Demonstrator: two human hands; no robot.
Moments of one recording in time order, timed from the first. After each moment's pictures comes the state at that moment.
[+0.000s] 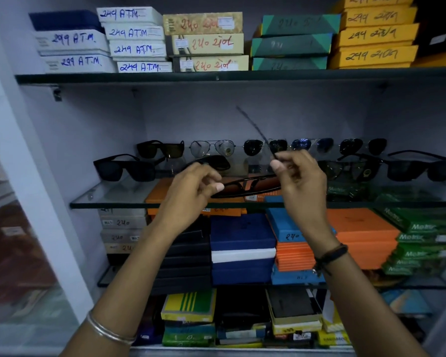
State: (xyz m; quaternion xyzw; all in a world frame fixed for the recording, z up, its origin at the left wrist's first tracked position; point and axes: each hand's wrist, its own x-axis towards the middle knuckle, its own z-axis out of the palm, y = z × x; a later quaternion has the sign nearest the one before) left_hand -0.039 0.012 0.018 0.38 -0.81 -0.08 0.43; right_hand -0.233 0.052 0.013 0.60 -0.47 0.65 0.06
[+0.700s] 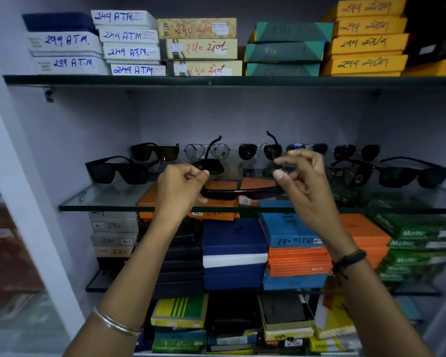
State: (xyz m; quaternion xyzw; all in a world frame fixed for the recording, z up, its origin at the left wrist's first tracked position) left_hand -0.055 -0.001 0.023 0.47 -0.66 -0.23 0.54; right_hand -0.269 0.058 0.012 0.67 -0.46 0.59 -0.01
